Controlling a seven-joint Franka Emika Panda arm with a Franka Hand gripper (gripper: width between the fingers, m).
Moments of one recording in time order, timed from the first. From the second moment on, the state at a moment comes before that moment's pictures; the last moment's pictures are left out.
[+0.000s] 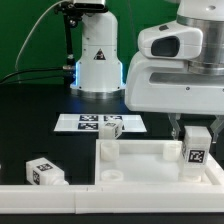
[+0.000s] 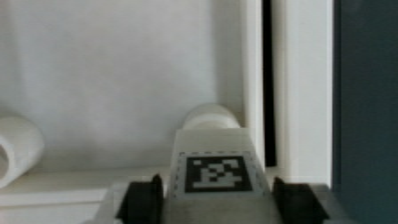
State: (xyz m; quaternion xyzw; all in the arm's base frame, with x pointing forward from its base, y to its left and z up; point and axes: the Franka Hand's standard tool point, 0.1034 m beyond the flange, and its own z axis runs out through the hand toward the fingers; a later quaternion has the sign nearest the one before) arm 0.639 0.102 0.084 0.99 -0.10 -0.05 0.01
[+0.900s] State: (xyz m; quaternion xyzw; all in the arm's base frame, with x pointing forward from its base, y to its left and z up) arm 0.640 0.118 0.082 0.83 -0.55 -0.02 -0.04
